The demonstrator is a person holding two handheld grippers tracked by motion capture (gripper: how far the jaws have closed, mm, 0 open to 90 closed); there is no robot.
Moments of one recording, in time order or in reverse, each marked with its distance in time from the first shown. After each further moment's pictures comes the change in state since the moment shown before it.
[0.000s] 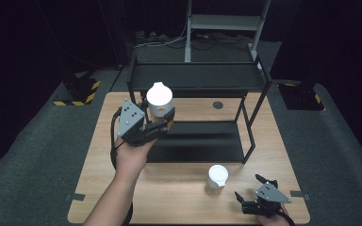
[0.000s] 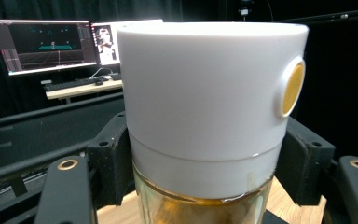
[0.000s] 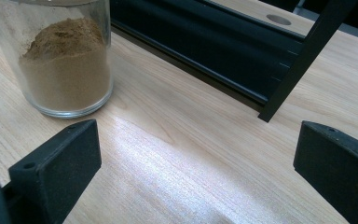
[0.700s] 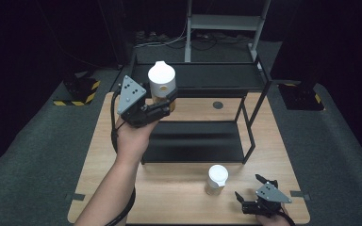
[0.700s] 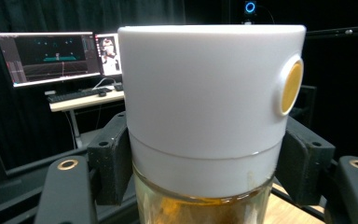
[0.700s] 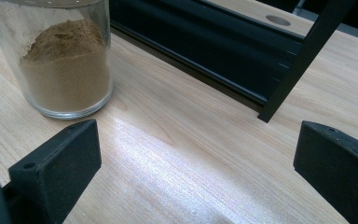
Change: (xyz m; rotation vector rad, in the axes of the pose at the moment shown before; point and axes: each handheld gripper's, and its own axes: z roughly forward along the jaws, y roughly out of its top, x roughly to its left) left arm 0.009 0.038 0.021 -0.026 0.015 0.001; right arm -0.001 -0.001 0.000 -0.005 0.001 0.004
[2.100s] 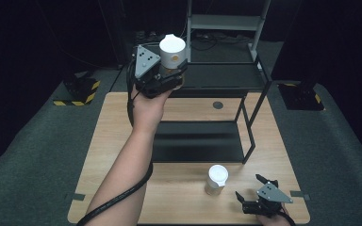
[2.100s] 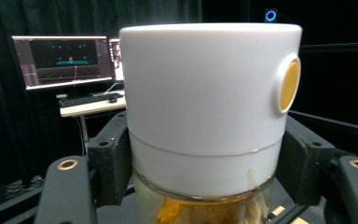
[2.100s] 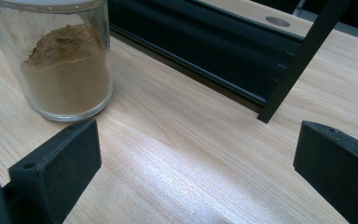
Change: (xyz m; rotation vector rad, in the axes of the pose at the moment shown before) left arm 0.007 0.021 0.067 -0.011 0.054 -0.030; right arm -0.002 -0.002 -0.001 -0.009 0.005 0.014
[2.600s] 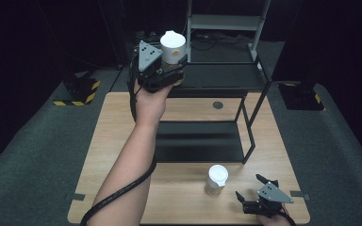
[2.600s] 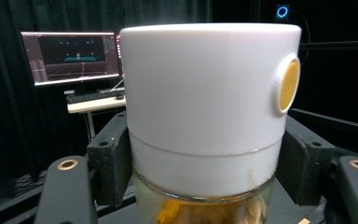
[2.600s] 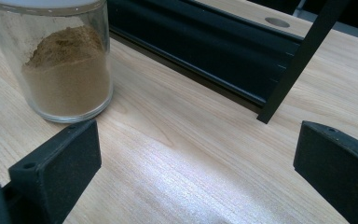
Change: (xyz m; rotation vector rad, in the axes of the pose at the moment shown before) left arm 0.002 0.001 0.015 0.019 0.033 -0.005; right arm -0.001 -0.001 -0.001 -0.005 0.003 0.007
